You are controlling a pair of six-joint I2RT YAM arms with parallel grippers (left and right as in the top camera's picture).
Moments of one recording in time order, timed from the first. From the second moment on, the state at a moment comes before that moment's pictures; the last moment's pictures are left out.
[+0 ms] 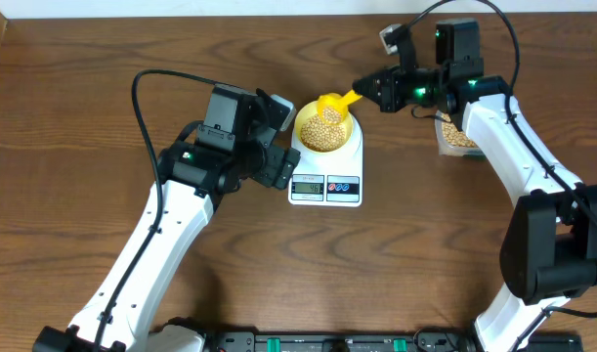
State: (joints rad) left arm -0.34 1.39 1.18 -0.76 0.21 0.13; right arm 0.17 1.89 1.46 -0.38 -0.86 -0.01
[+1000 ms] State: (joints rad) left arm -0.34 1.39 1.18 -0.76 0.21 0.13; right arm 0.20 1.89 1.46 -0.37 -0.83 -0.28
